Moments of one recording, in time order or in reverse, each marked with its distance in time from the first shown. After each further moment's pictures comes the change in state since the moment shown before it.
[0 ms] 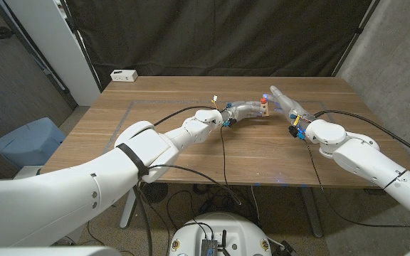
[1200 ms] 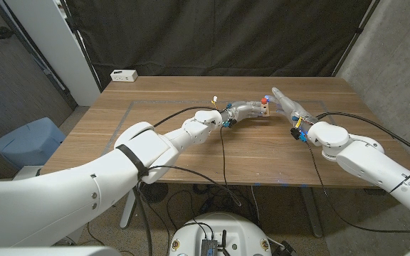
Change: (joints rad) left arm 0.008 0.002 -0.006 -0.001 -0.002 -0.020 -0.017; left_hand 0.000 0.000 0.000 0.000 0.000 0.002 -0.002 0.000 0.000 0.001 -0.002 0.000 0.000 0.000 0.000 0.000 0.000 0.000 0.000 0.000 0.000; right arm -0.044 -0.028 0.026 -0.050 0.009 -0.020 -0.027; right_hand 0.000 0.000 0.000 0.000 0.000 0.005 -0.005 0.000 -0.002 -0.005 0.005 0.000 0.000 0.000 0.000 0.000 0.000 0.000 0.000 0.000 0.000
